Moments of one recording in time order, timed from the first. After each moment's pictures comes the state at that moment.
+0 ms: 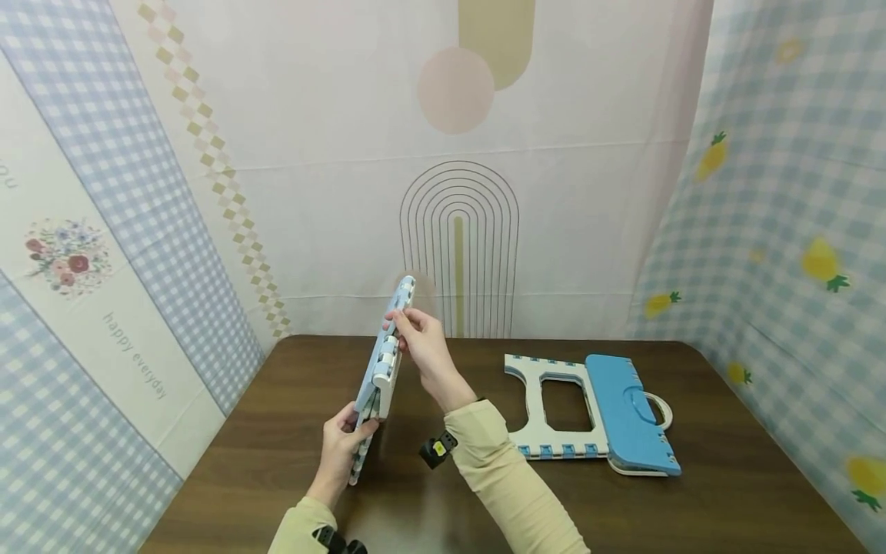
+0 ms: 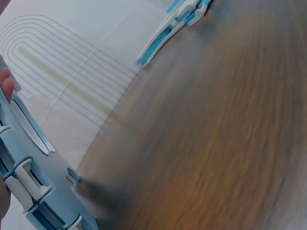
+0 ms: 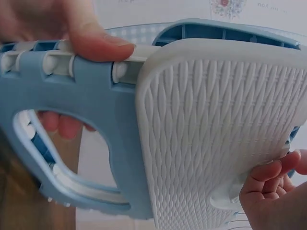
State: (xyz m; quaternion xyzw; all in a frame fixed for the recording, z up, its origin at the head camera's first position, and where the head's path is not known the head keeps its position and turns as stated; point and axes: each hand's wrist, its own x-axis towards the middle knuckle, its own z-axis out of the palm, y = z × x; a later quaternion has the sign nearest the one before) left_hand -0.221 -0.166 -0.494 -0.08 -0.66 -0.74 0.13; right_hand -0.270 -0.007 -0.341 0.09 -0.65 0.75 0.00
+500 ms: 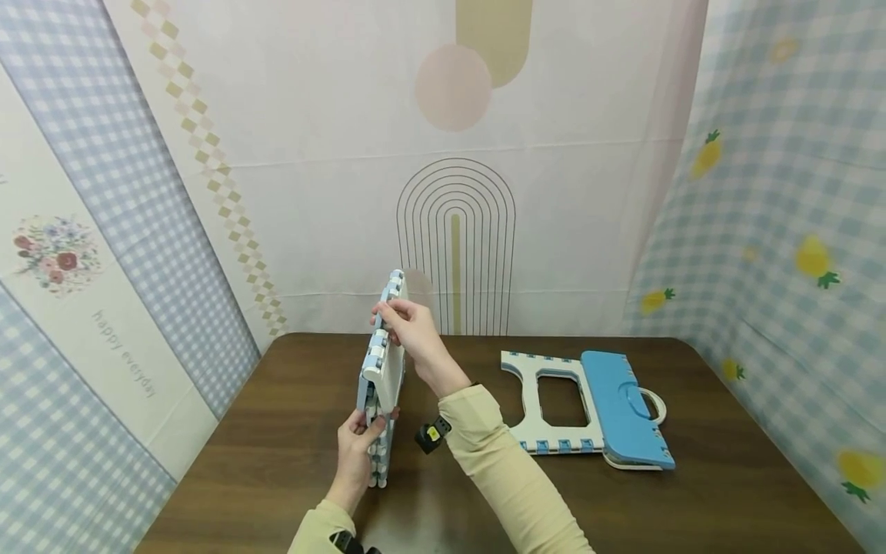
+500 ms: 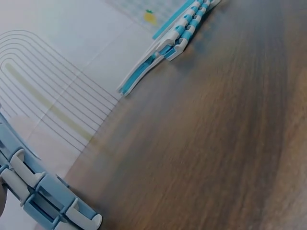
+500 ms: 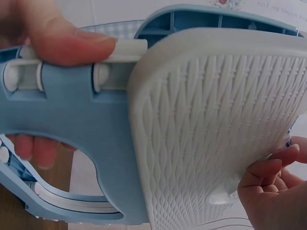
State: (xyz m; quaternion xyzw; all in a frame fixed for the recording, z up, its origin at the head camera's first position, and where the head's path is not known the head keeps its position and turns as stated) left_hand -0.219 -0.131 -0.502 -0.06 -0.60 -0.79 0.12; right_hand -0.282 -0.005 -0.330 0.12 -0.69 0.72 -0.03
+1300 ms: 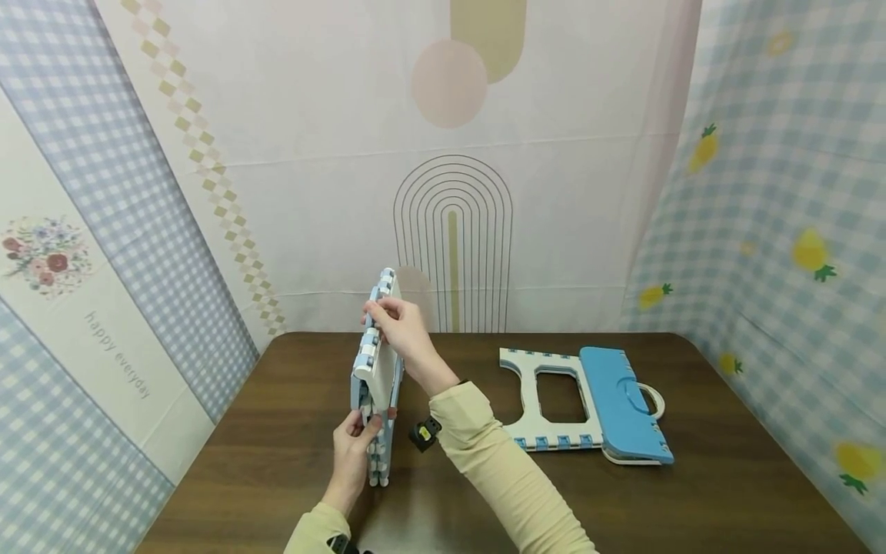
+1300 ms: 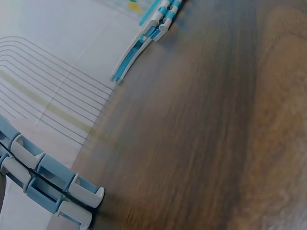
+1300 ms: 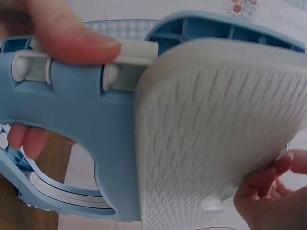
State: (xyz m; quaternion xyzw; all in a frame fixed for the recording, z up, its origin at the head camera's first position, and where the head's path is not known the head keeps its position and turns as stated) left_hand -0.222 -0.127 -0.505 -0.05 -0.63 -0.77 0.13; right_hand -0.285 -0.011 -0.325 0.13 -0.71 0.70 -0.01
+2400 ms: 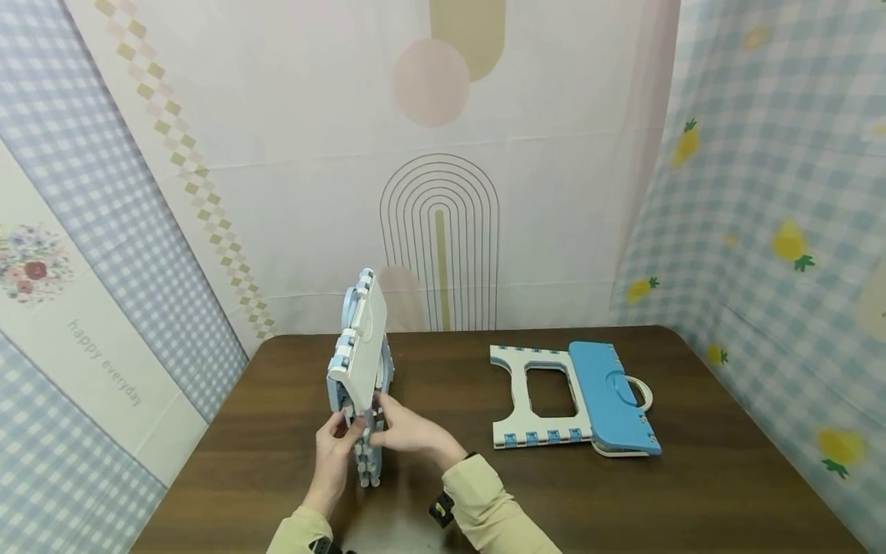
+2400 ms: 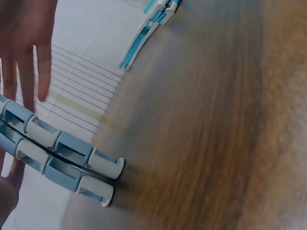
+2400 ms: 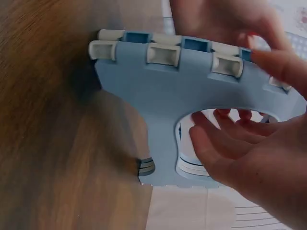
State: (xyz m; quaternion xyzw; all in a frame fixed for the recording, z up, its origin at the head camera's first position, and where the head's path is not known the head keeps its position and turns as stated) left_hand -0.216 -0.142 -0.502 -0.03 -0.66 -0.74 0.14; right_hand -0.244 0.008 -0.448 0.32 -0.75 0.54 -0.17
